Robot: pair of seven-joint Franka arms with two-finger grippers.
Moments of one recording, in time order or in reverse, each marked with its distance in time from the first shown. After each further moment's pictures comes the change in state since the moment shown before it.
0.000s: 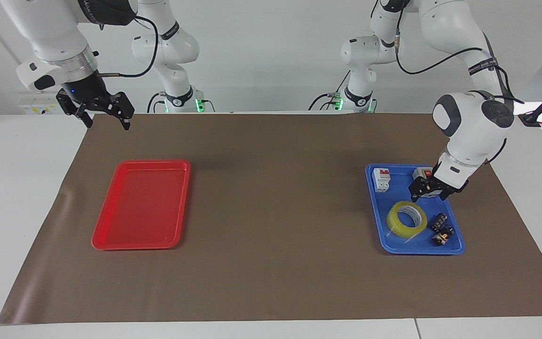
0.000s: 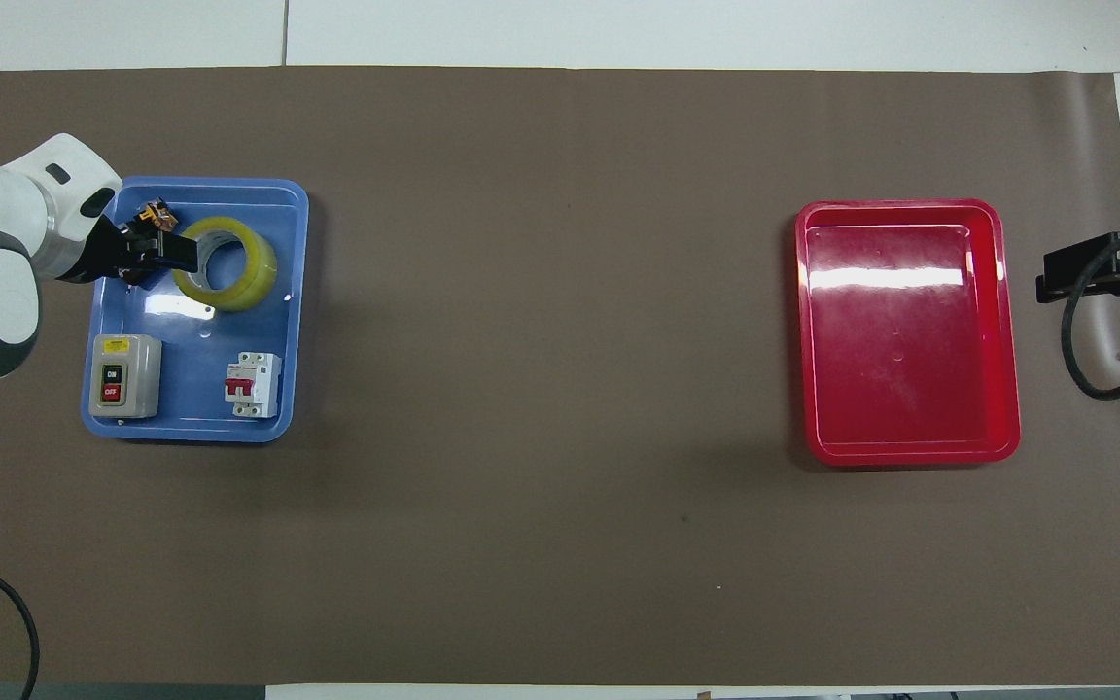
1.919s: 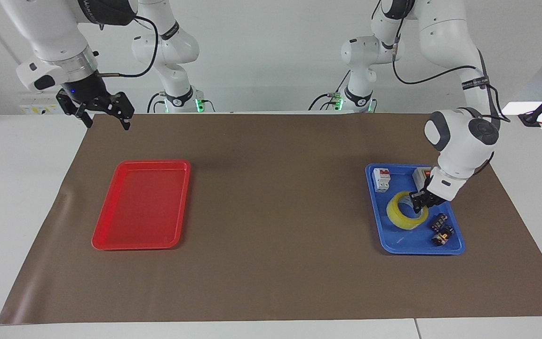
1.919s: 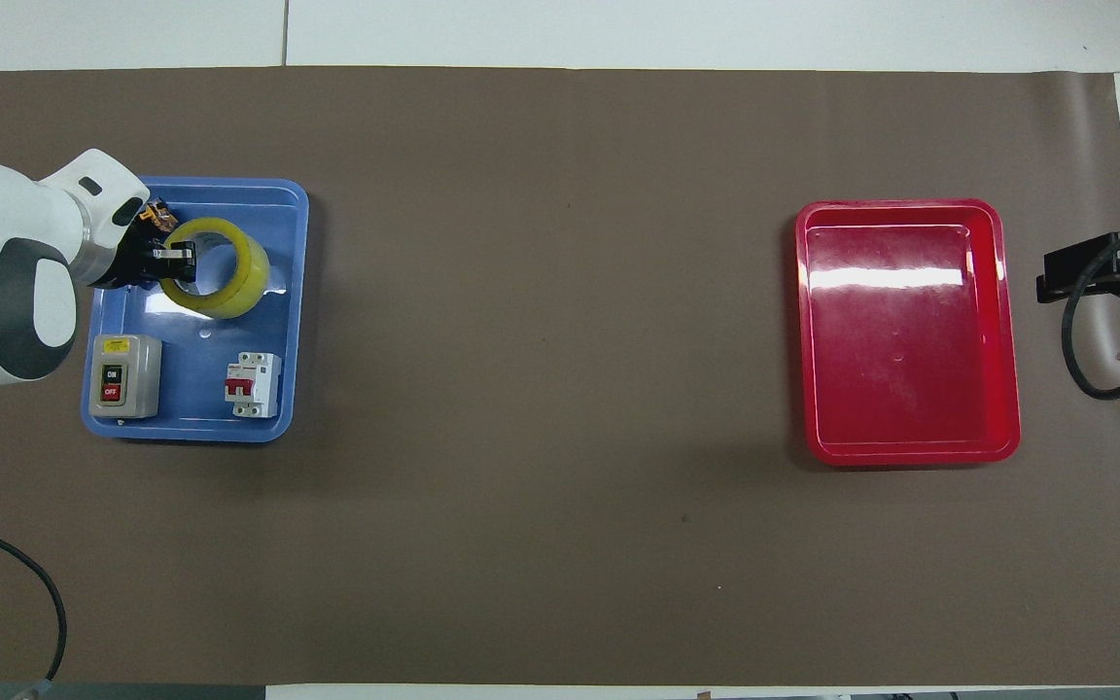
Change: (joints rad) left arm -0.005 0.034 -0.004 -0.013 0.000 0.035 -0.046; right arm 0.000 0.000 0.000 0.000 0.000 0.000 0.000
